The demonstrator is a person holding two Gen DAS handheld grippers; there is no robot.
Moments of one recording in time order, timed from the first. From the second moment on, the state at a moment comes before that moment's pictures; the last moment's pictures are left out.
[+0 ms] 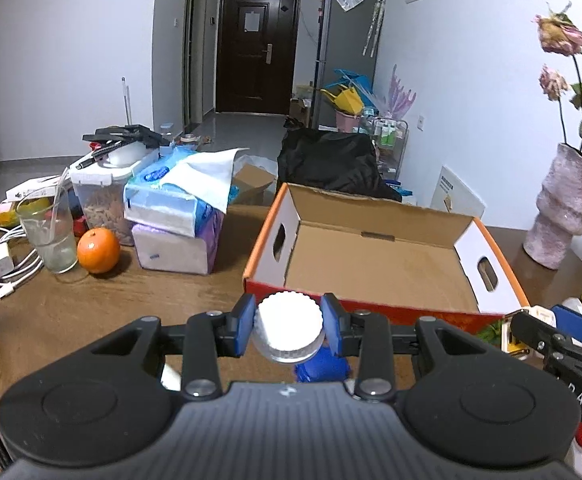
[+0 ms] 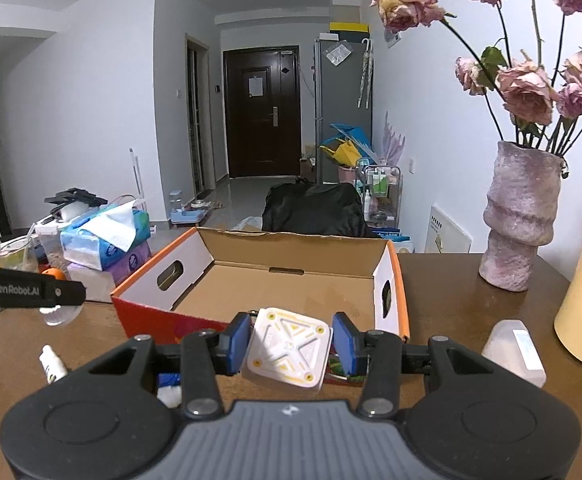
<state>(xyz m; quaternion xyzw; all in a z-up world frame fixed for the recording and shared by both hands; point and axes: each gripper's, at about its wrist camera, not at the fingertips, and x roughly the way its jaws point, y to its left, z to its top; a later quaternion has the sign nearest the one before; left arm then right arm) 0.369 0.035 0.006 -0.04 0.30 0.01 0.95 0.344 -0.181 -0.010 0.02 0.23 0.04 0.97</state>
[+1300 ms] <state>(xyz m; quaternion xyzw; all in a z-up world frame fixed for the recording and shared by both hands) 0.528 0.029 -0.051 -0.04 0.32 0.03 0.95 0.495 -0.166 -0.067 -0.02 0.29 -0.03 0.96</state>
